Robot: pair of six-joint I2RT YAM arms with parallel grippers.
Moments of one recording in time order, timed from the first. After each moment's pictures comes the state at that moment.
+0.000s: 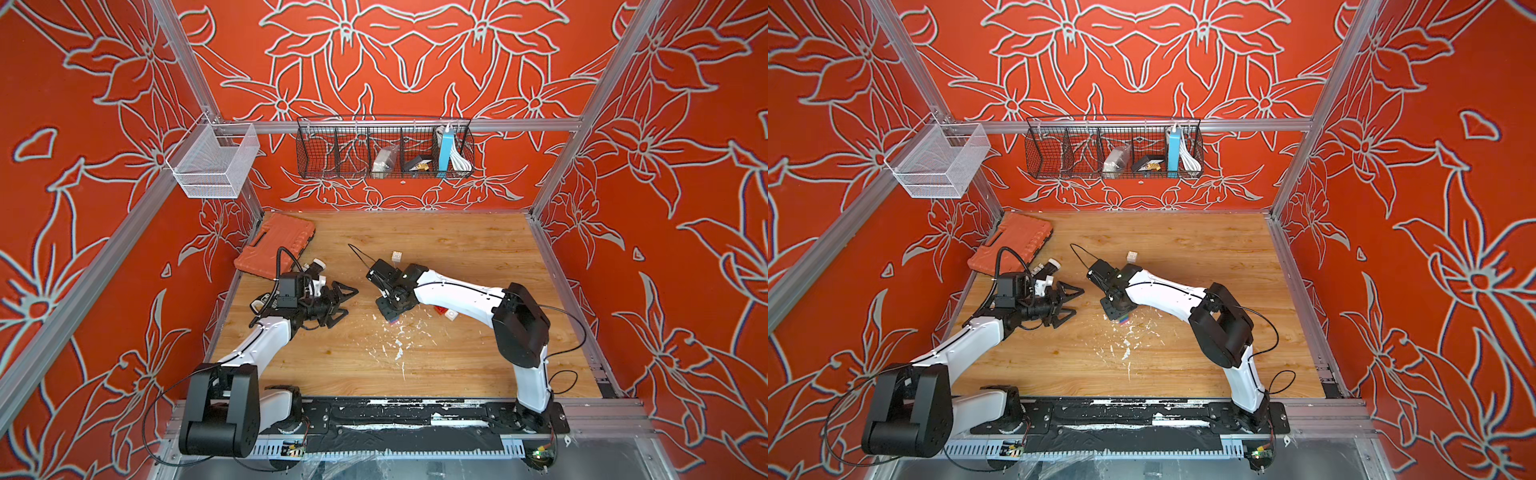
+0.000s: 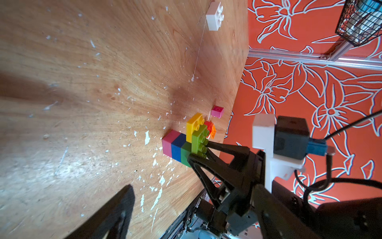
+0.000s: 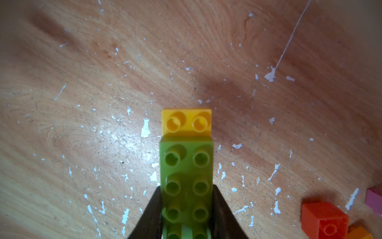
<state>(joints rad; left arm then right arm) 0.02 1.21 0.54 -0.12 0.86 -0.94 0.97 2.02 1.57 -0.89 0.08 0.34</state>
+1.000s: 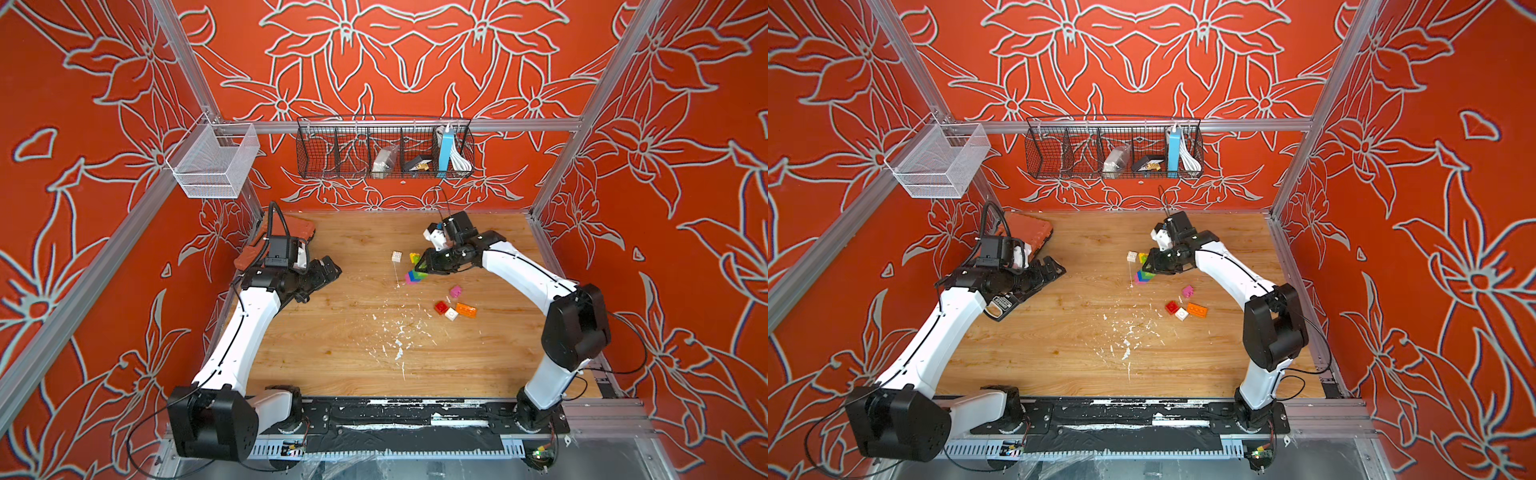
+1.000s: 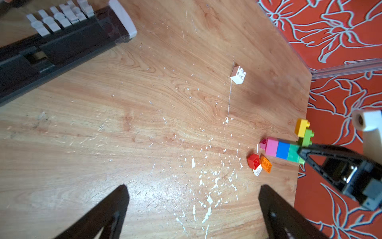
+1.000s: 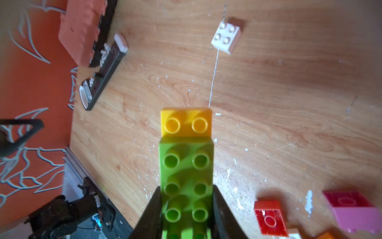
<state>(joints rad) -0.01 1.19 1.06 -0.80 0.37 -0.56 0.44 1.75 1.43 -0.69 -0.51 0.37</state>
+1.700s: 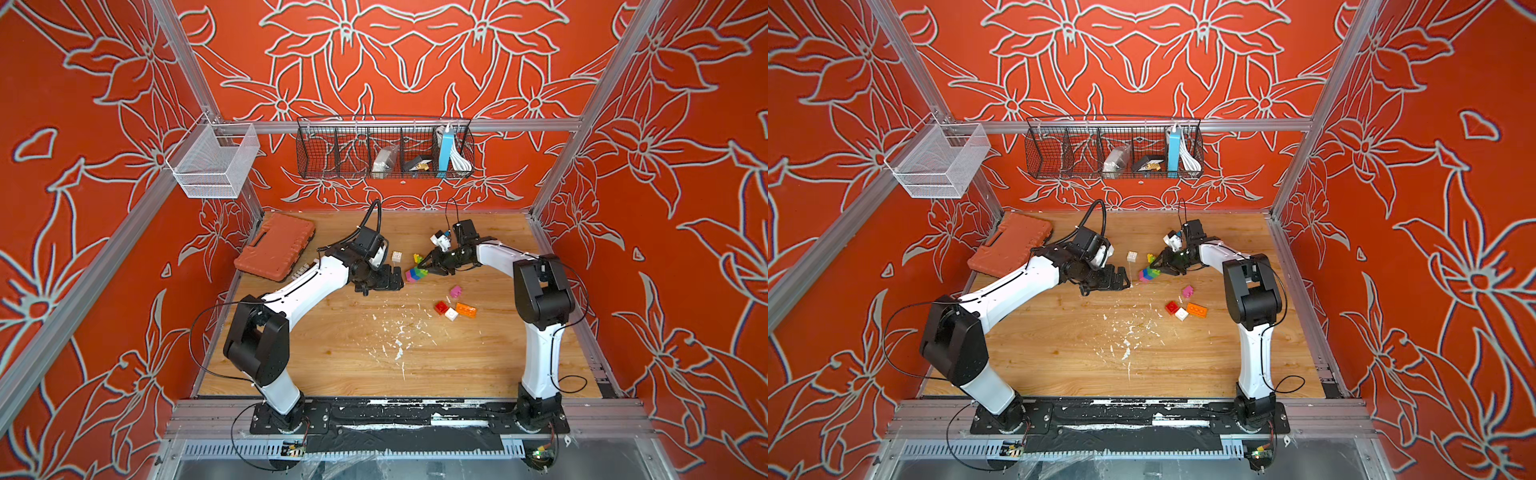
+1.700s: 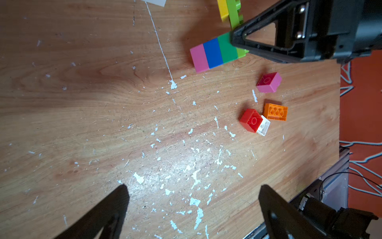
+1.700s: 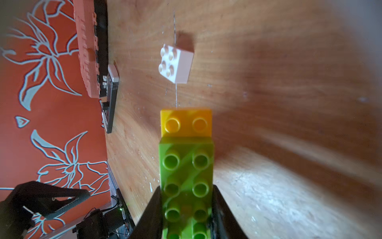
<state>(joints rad) -0.49 1.66 1.34 -0.75 0.28 -0.46 0.27 2.11 1.47 -0.43 -0.81 0.43</state>
